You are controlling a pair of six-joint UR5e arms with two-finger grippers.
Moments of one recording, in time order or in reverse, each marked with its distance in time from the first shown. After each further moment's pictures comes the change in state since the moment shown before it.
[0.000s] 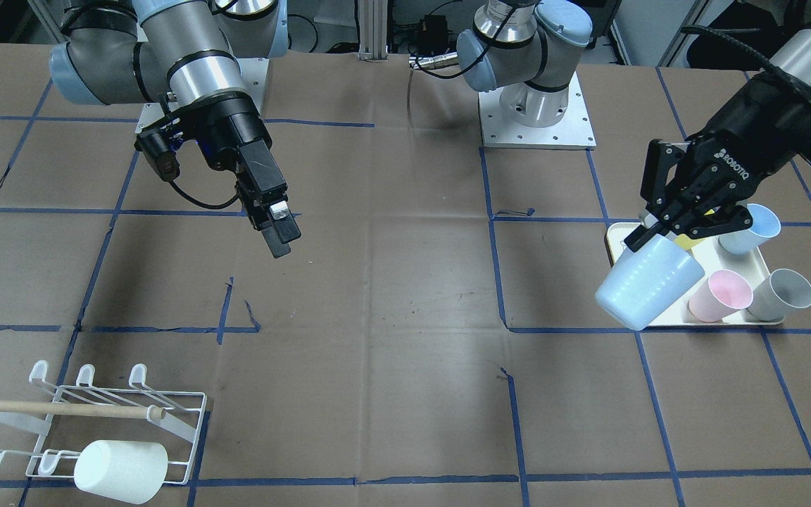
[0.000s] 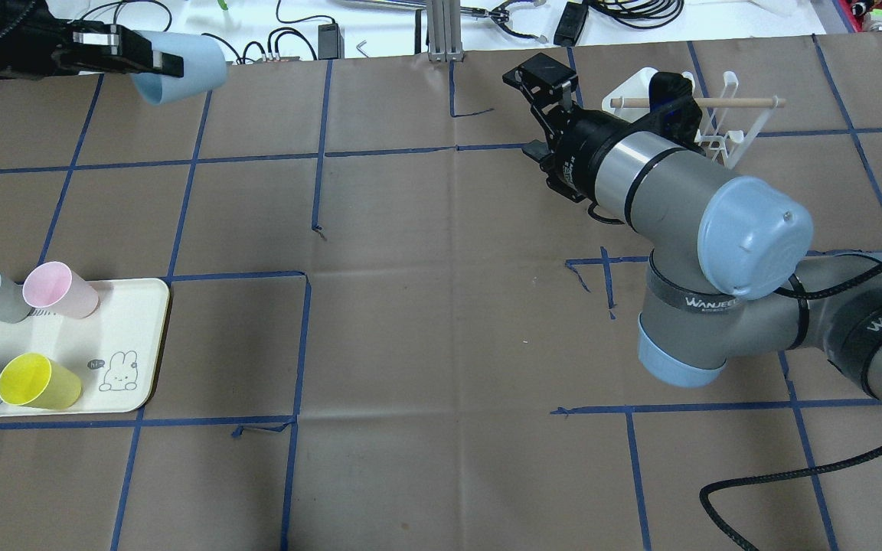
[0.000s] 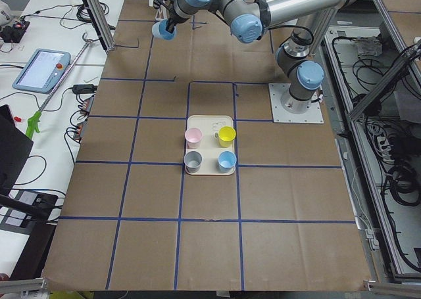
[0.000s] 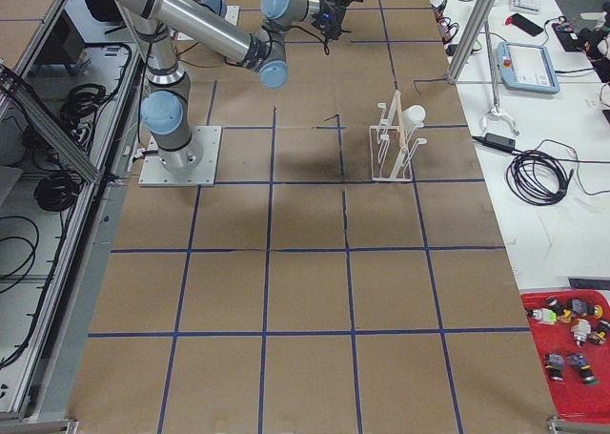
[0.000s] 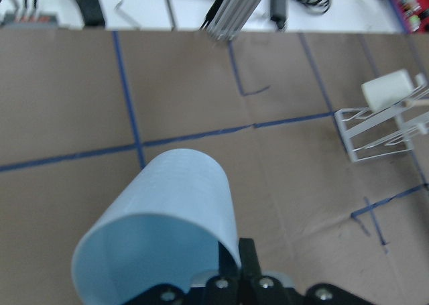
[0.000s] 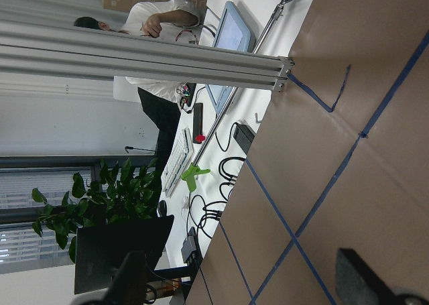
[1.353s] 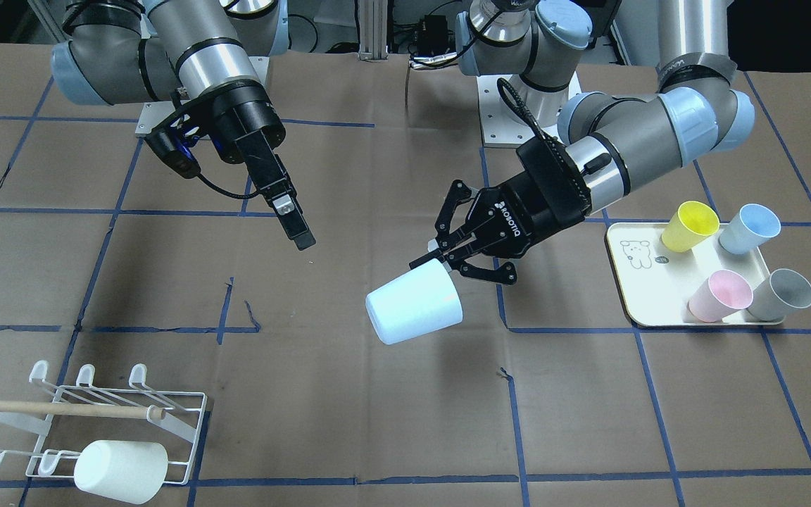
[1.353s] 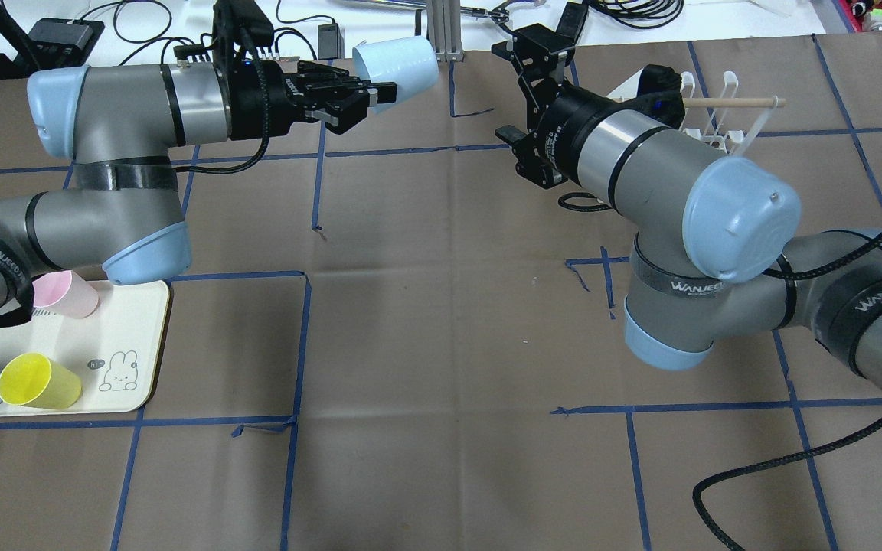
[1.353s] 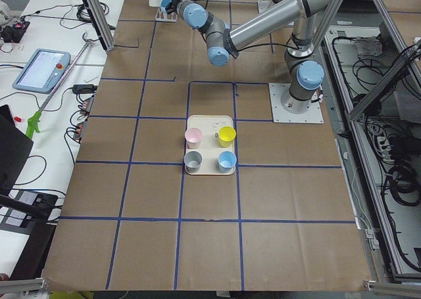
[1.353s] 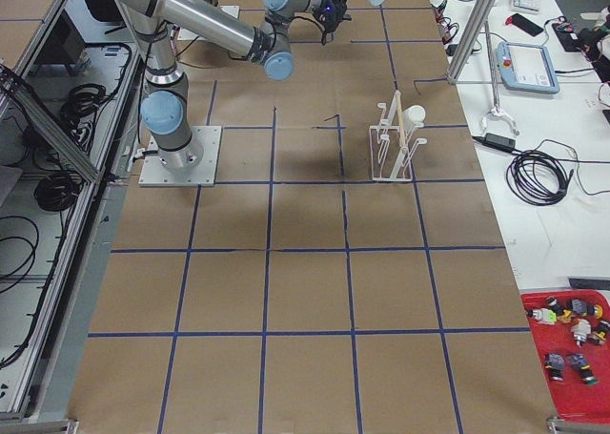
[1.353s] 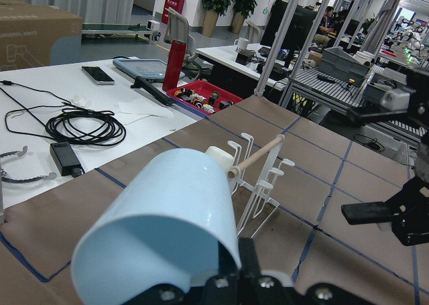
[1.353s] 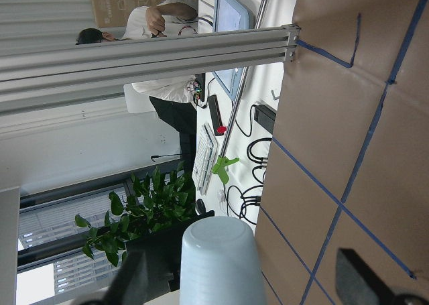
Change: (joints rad) left arm -0.264 -0.218 -0.241 0.811 -0.293 0.005; right arm 0.046 0.021 -0.070 0.005 -0.016 0.267
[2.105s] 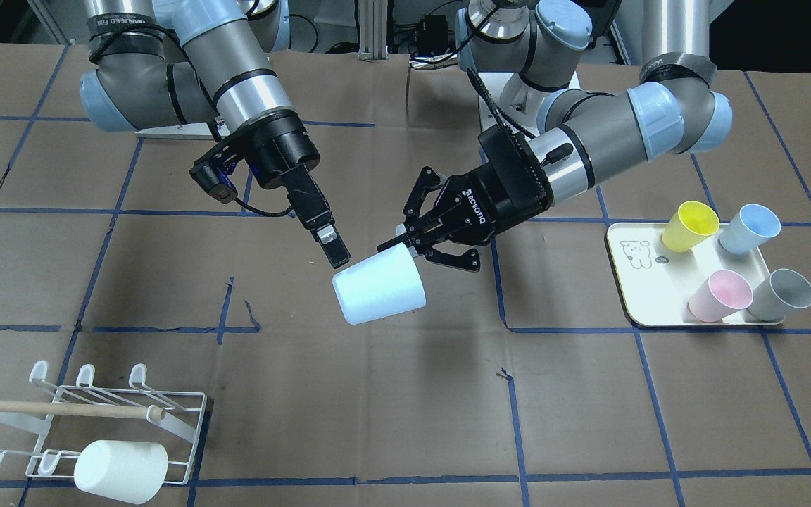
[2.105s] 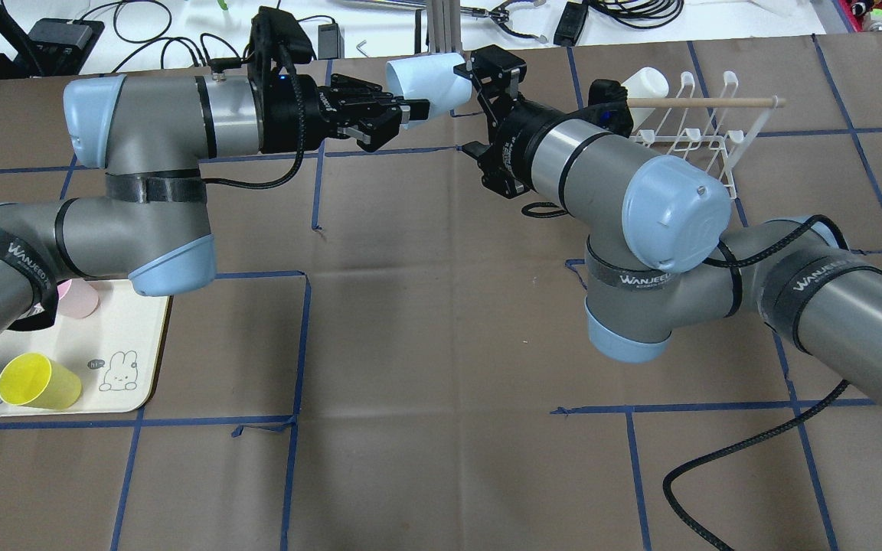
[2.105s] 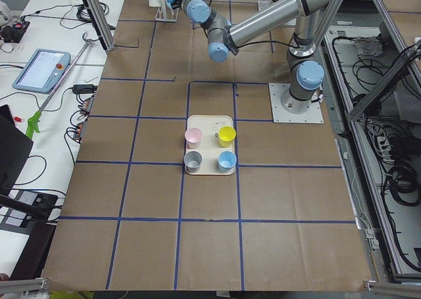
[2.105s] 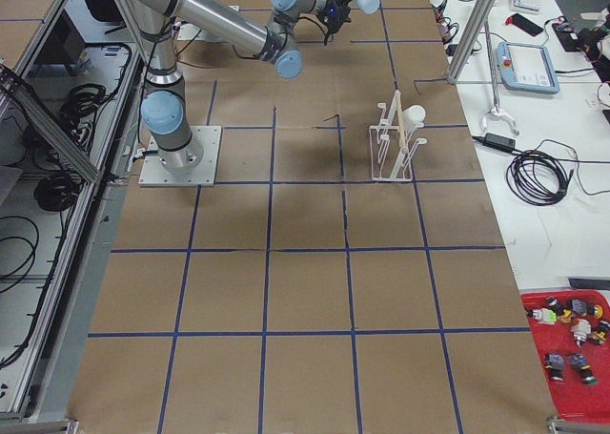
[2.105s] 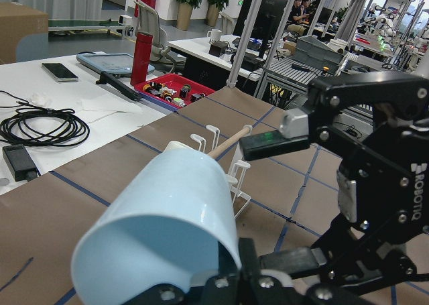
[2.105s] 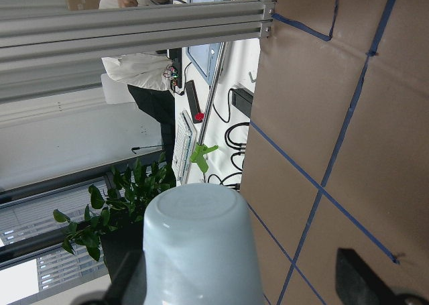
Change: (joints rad) left arm -0.043 0.005 -0.013 0.016 0.007 -0.010; right arm 0.065 0.088 -0.049 0.000 -0.033 0.012
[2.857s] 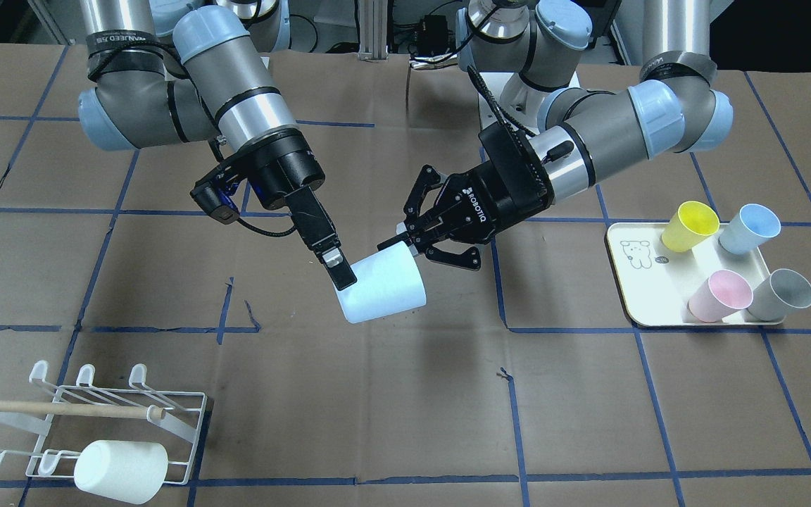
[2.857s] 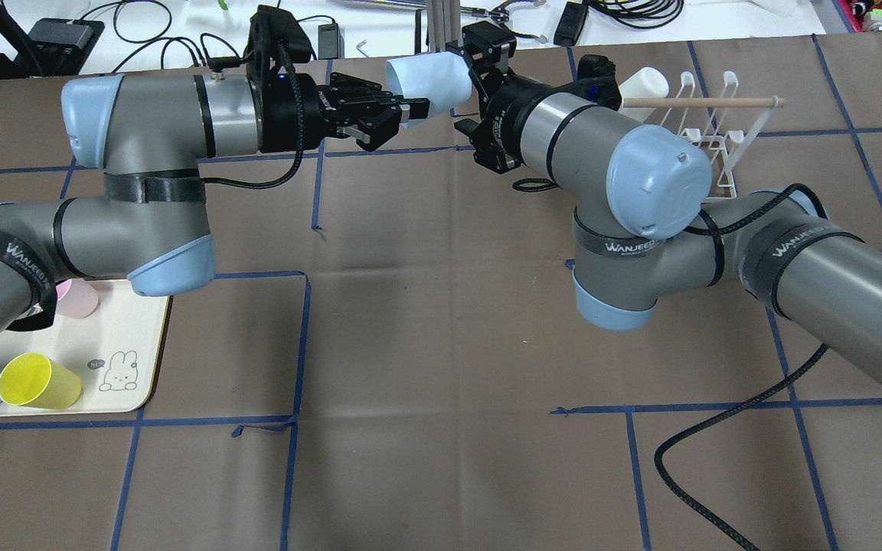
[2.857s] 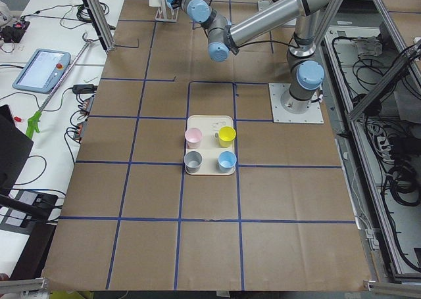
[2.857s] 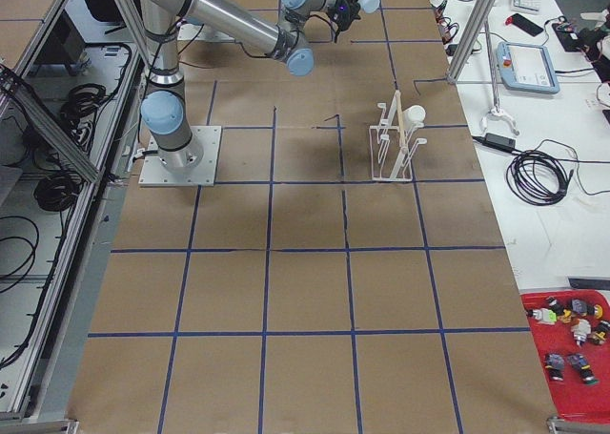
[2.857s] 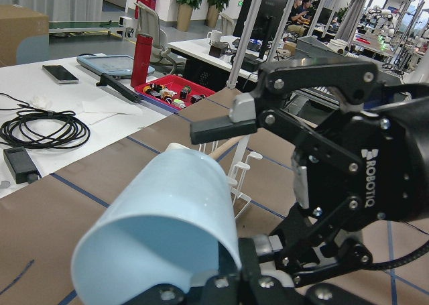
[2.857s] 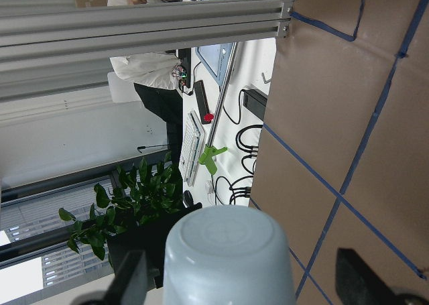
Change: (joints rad) left arm 0.000 0.003 0.000 0.001 0.000 0.001; right arm 0.003 0.067 -0.087 0.000 -0.001 0.000
